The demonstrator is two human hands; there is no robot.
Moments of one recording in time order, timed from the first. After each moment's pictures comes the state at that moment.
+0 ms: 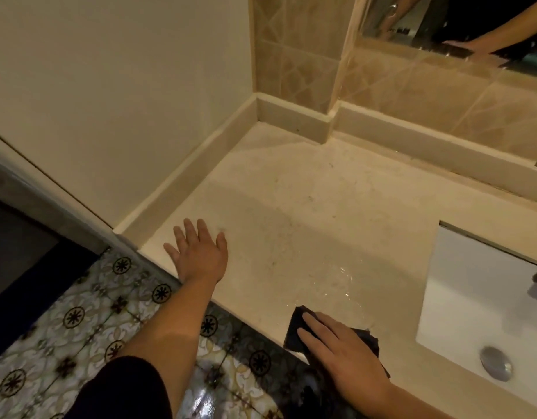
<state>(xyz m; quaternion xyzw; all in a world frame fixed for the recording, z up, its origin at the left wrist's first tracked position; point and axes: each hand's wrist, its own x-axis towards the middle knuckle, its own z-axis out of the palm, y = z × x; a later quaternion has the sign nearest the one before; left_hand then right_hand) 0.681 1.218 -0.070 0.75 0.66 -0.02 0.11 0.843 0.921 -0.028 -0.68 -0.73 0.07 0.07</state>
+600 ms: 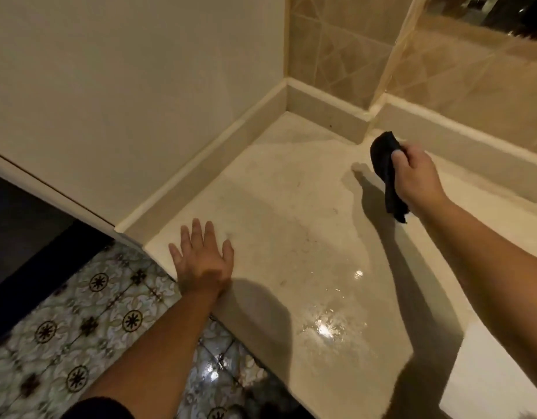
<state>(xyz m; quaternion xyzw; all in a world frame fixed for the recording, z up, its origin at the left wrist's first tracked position) 0.688 1.213 -0.060 0.74 0.66 0.00 0.08 1.075 1.187 0.029 -0.82 -0.38 0.18 0.38</state>
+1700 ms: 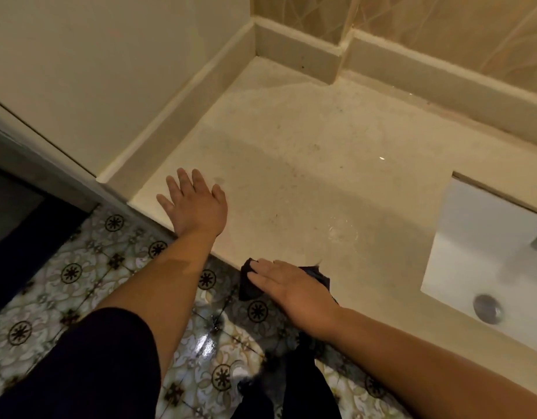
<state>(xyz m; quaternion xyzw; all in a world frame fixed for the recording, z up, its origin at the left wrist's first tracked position) 0.683 1.214 -0.063 0.75 0.65 -0.02 0.10 0.792 0.987 -0.035 -0.59 -0.76 0.24 0.15</state>
